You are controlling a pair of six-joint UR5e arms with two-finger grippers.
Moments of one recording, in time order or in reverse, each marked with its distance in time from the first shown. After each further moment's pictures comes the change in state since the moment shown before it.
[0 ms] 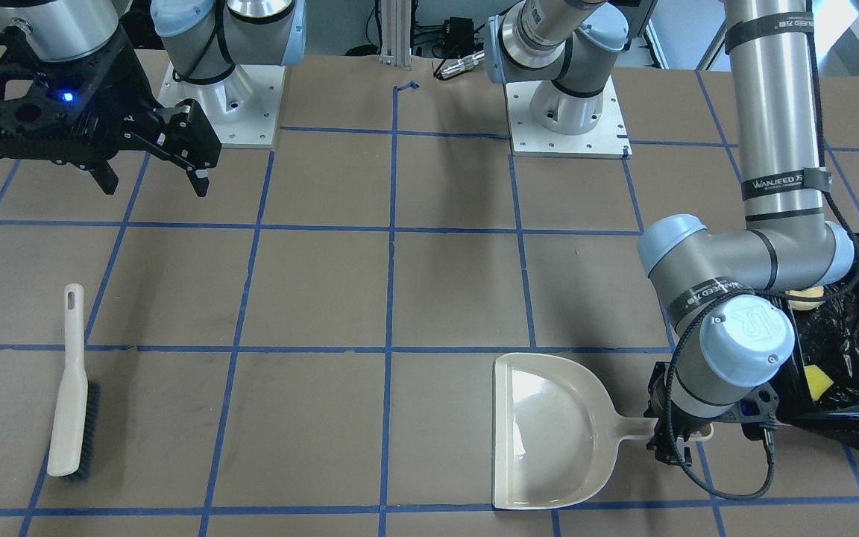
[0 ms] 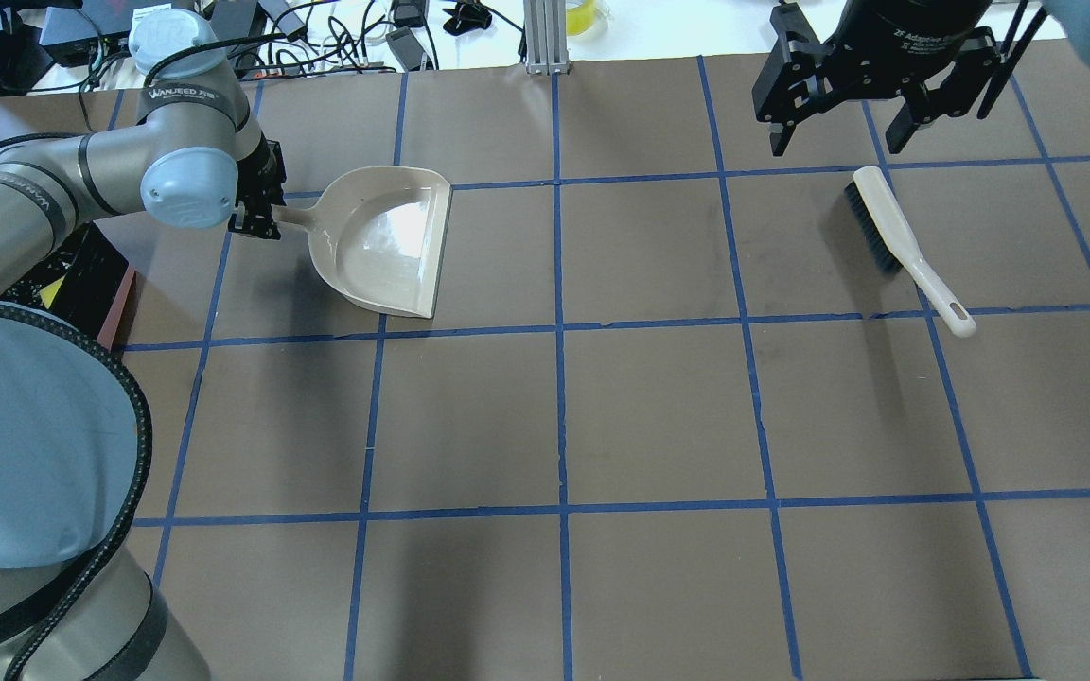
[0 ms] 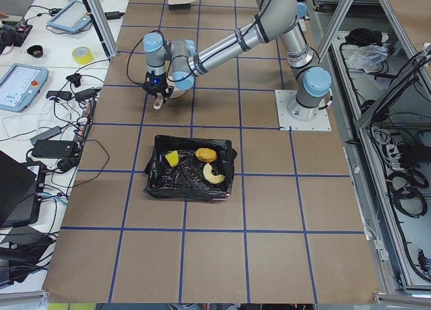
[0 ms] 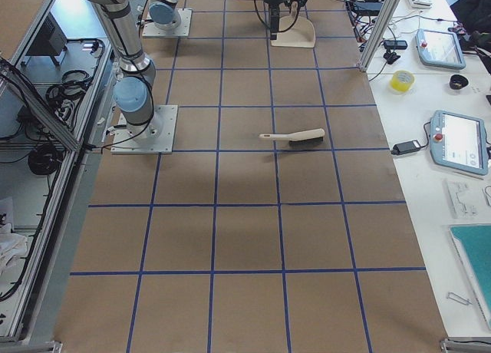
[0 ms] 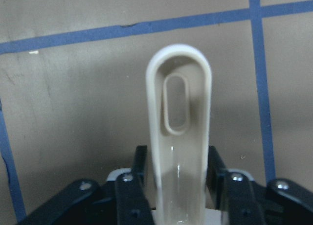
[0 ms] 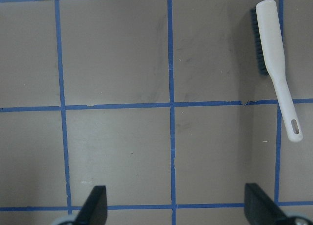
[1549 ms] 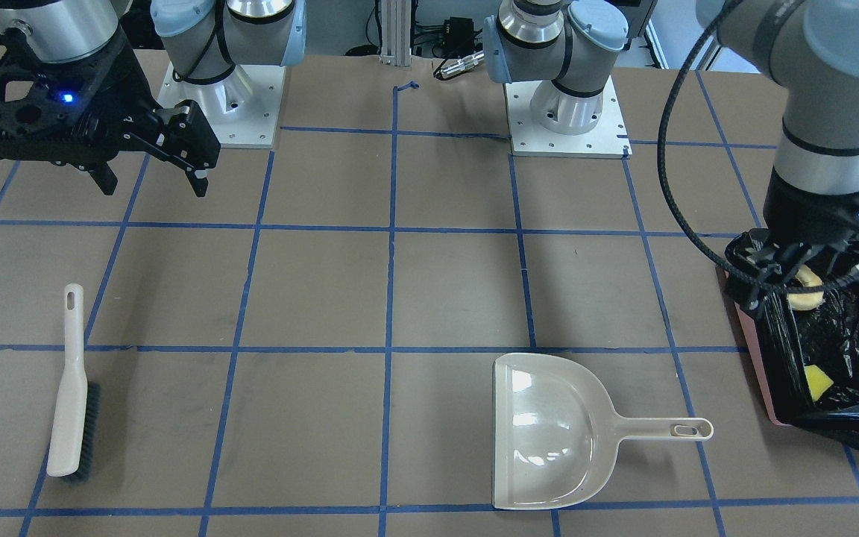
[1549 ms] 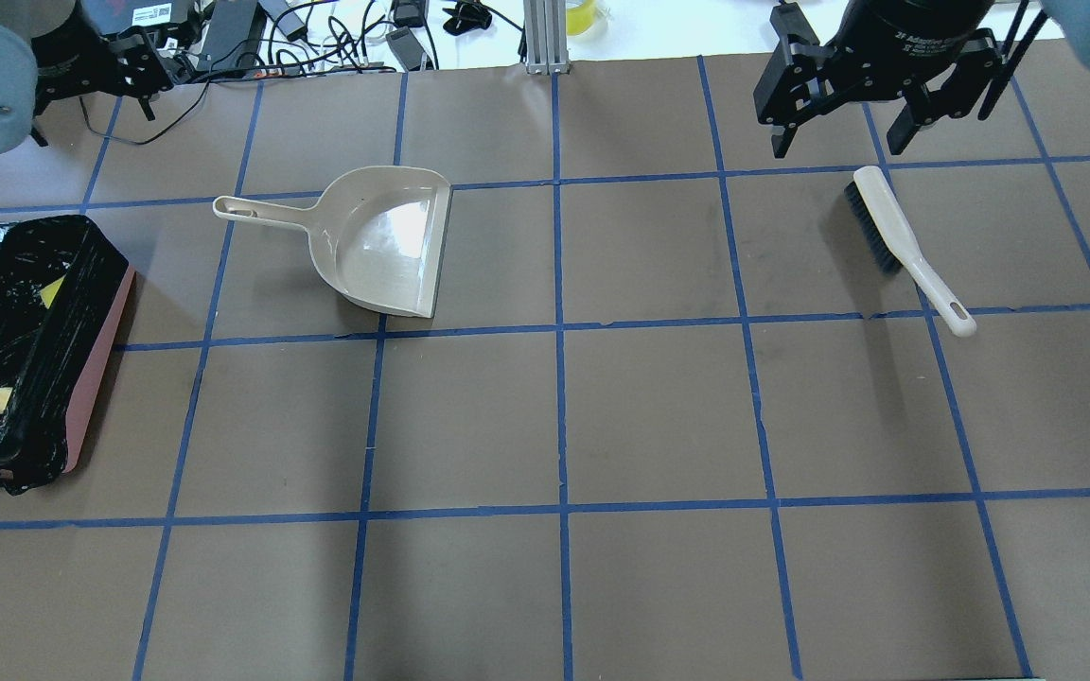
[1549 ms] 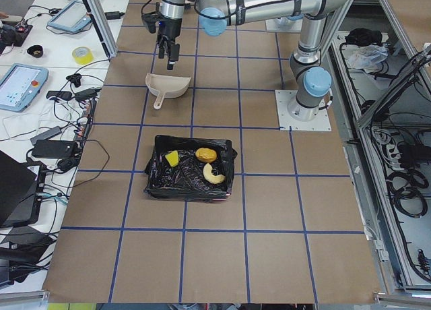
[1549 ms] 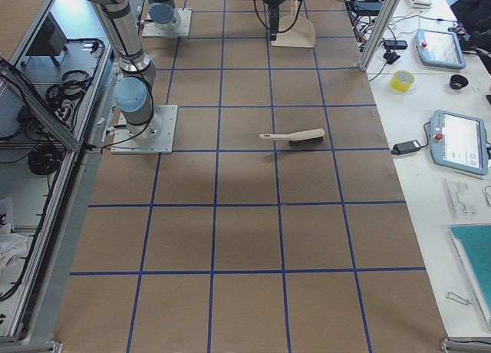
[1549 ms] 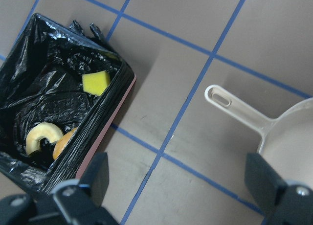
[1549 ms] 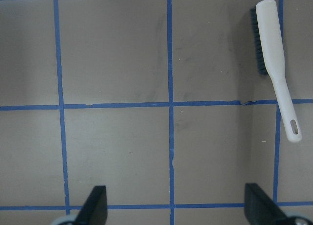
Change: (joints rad) left arm 0.002 0.454 0.023 -0.365 0.149 1.013; right arm -0.002 -0.002 0.005 -0.002 -0.002 -0.007
